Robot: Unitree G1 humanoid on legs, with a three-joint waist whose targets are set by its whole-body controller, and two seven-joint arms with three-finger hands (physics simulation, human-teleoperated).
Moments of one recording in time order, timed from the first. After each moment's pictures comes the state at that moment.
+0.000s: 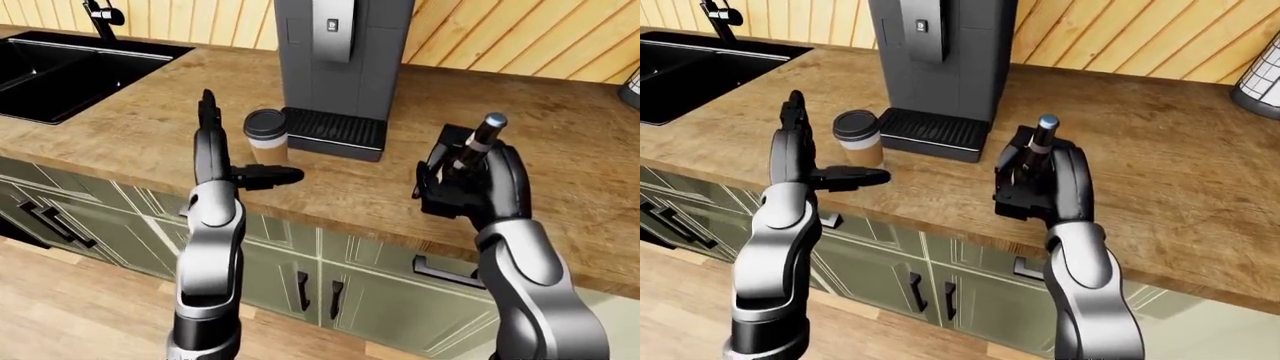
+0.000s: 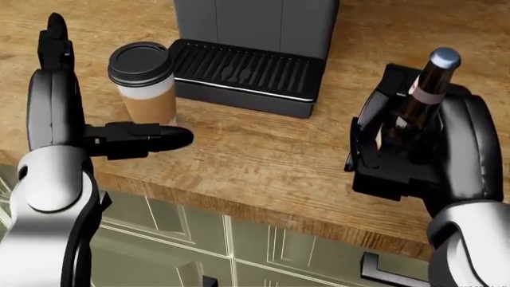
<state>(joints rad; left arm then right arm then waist) -0.55 0.06 0.03 -0.31 0.24 0.80 0.18 -0.32 -0.10 -0.10 -0.79 0.03 0.93 -0.04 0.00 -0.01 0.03</state>
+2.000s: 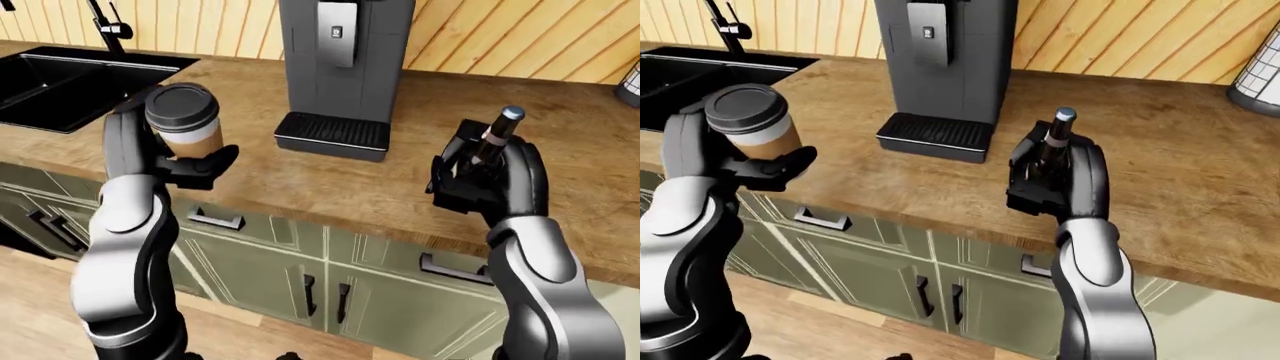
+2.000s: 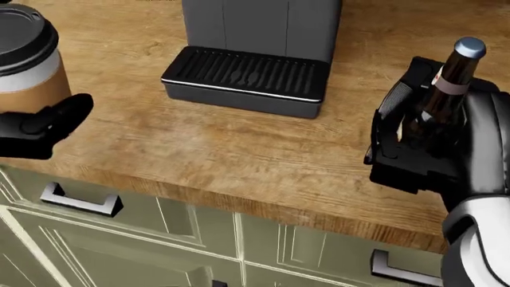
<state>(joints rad) -0.58 0.26 0.22 -0.55 0.00 1.04 0.18 -0.36 -0.11 -0.13 -0.82 0.01 1.02 -0.10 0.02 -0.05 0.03</state>
